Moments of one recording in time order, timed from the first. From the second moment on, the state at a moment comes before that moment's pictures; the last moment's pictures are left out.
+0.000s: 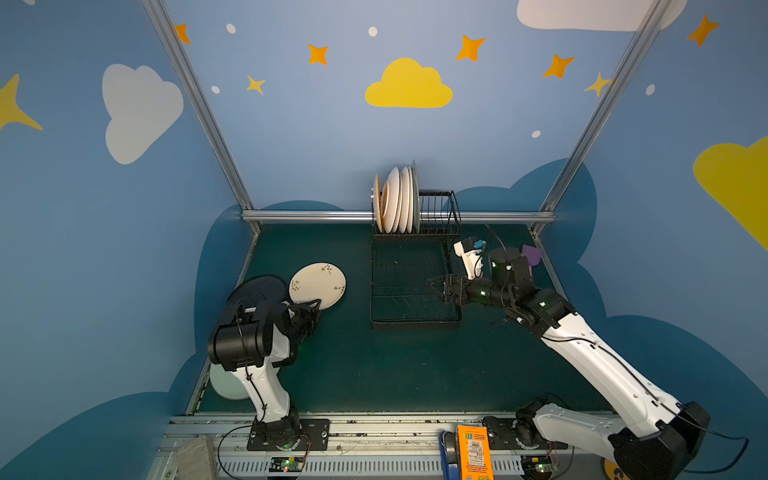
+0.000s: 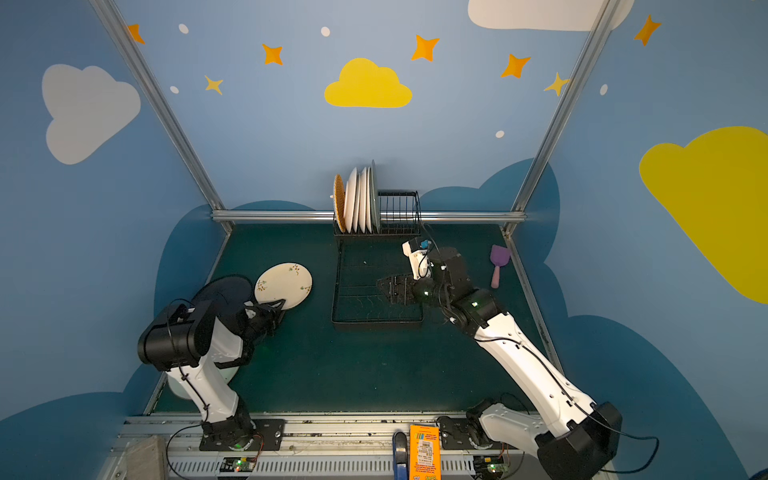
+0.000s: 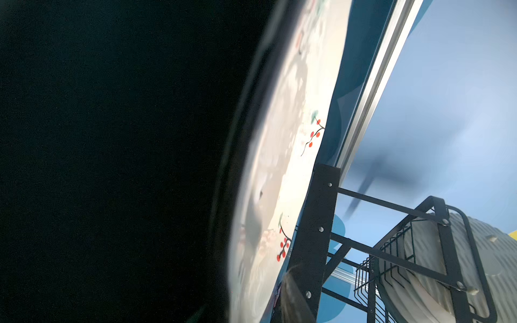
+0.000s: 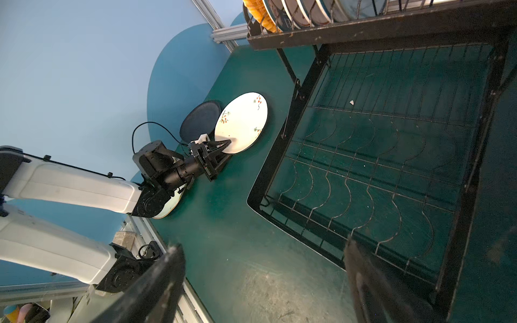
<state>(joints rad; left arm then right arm) 0.19 1.86 0.33 1.06 0.52 -1.44 0.59 1.13 1.11 -0.50 -0.34 0.40</state>
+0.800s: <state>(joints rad) 0.22 1.31 0.50 0.10 0.41 -1.28 0.60 1.06 1.02 -0.48 -0.34 0.34</state>
